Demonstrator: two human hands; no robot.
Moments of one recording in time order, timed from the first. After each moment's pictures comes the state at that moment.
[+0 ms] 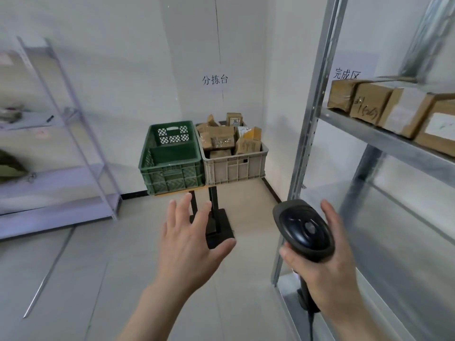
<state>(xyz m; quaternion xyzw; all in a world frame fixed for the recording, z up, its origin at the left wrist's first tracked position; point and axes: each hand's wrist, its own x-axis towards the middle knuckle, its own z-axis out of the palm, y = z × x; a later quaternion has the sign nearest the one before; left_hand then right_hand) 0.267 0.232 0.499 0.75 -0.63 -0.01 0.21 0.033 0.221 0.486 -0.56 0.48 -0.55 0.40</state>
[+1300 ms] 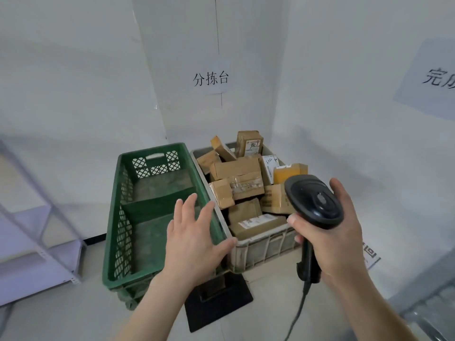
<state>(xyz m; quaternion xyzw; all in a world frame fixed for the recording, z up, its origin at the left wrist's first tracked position) 0.545 -0.282 0.461 0.71 -0.68 -0.07 0.18 0.314 -0.273 0.495 -0.50 0.51 -0.59 0.38</state>
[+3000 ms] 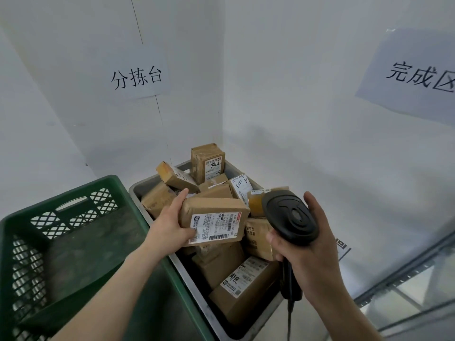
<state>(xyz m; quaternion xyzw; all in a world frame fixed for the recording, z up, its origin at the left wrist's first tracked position) 0.587 -0.607 0.422 0.59 -0.71 -0.33 0.20 0.351 -0.457 0.473 -0.44 0.60 -0.60 0.30</state>
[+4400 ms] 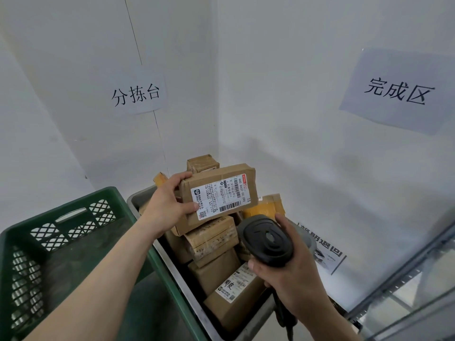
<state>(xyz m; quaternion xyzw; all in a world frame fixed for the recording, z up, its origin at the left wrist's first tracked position) 0.566 -0.606 0.495 0.52 -0.67 -0.40 0.34 0.348 -0.430 0.463 -0.47 0.62 -0.52 0.35</state>
